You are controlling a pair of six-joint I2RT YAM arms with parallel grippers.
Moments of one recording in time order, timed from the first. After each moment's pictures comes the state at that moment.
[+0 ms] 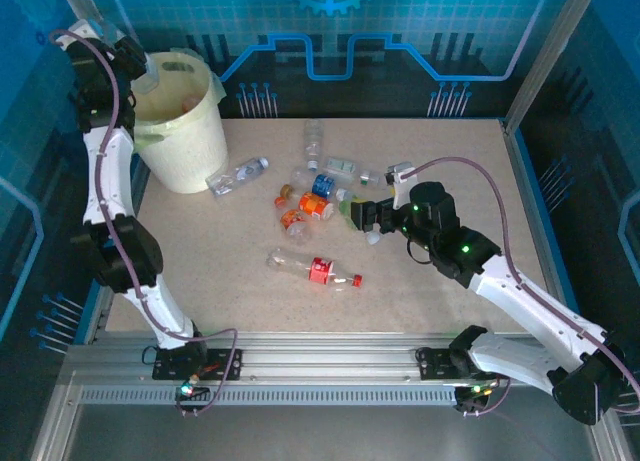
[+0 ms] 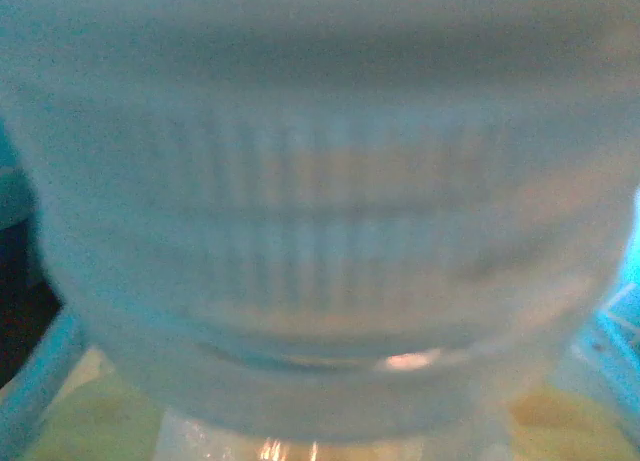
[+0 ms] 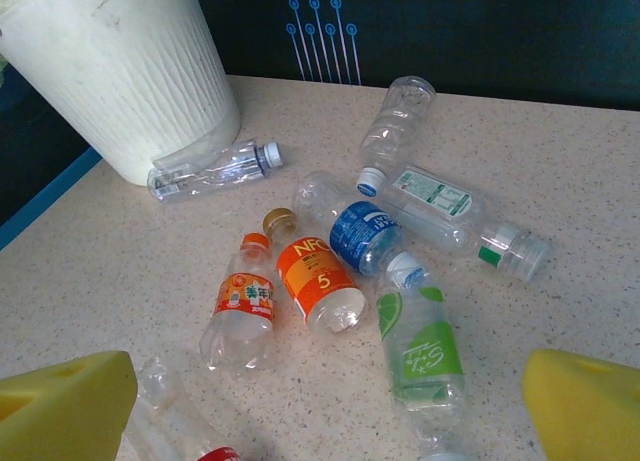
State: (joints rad) left arm 0.34 1.89 2.00 -0.21 0.03 -0.43; right arm 0.63 1.02 0.90 -0.28 0.09 0.28
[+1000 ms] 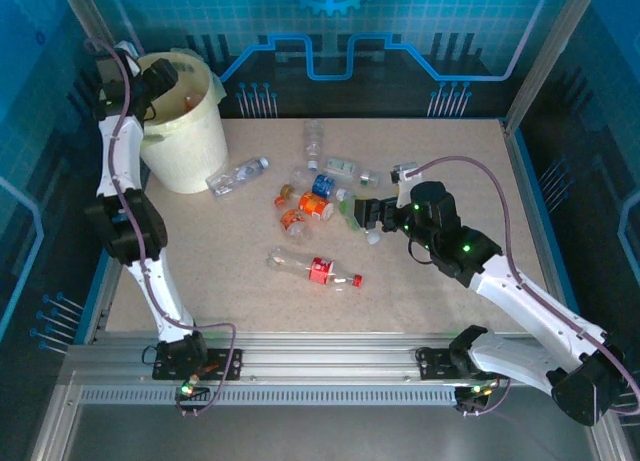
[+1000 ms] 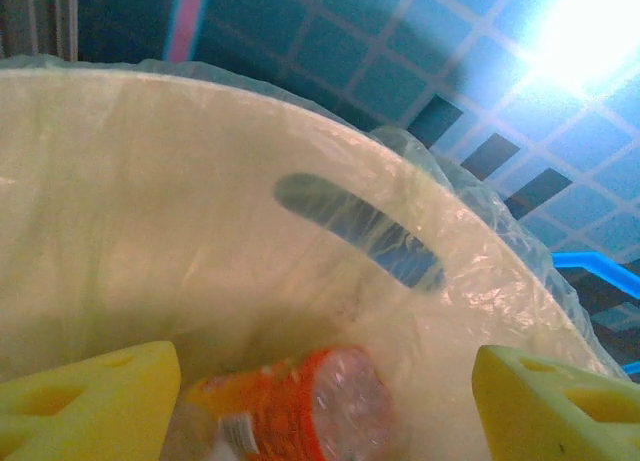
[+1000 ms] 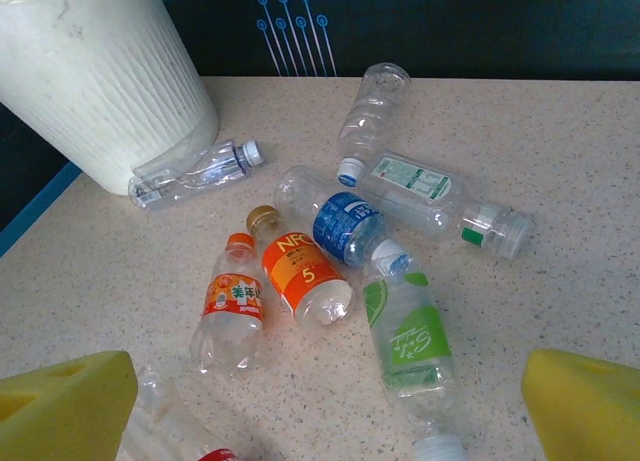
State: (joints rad) left arm 0.32 2.13 2.19 -0.44 0.23 -0.42; right arm 0.61 1.02 0.90 -0.30 0.11 0.34
